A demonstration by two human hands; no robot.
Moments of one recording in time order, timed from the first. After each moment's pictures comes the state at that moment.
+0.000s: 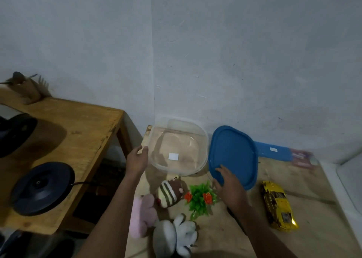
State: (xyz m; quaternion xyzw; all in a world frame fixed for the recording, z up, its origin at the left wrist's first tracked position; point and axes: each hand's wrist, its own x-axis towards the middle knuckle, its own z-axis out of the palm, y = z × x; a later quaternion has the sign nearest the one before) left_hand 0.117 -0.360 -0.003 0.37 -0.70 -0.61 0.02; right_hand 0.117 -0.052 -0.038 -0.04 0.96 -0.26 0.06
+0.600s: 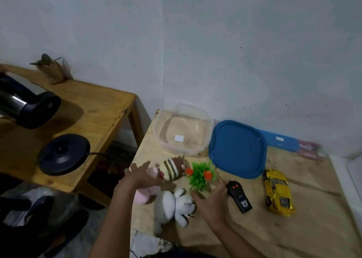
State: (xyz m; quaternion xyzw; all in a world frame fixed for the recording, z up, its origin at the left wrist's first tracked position) left_hand 0.225 -0.336 0.010 0.27 -0.86 -0.29 -0.32; right_hand 0.230 -0.092 -0.056 0.11 0.90 -0.42 0.07
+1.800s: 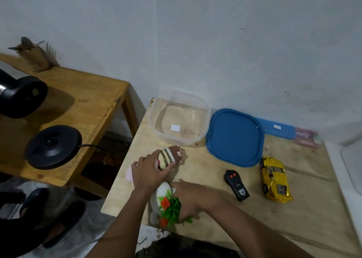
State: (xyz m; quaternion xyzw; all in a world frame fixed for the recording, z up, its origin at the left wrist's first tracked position) left_hand 0.228 -0.296 -0.069 0.20 -0.96 -0.21 0.04; right_hand 0.214 -0.132 -0.003 -0.40 0.82 -0.04 0.40
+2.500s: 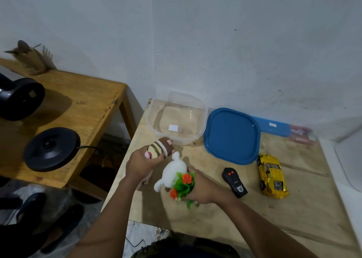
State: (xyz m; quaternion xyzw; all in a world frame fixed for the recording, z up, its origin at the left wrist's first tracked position) left_hand 0.222 -0.323 -0.038 0.25 -0.84 -0.48 0.00; right_hand 0.204 -0.098 -0.016 -0.18 0.84 -0.35 0.37
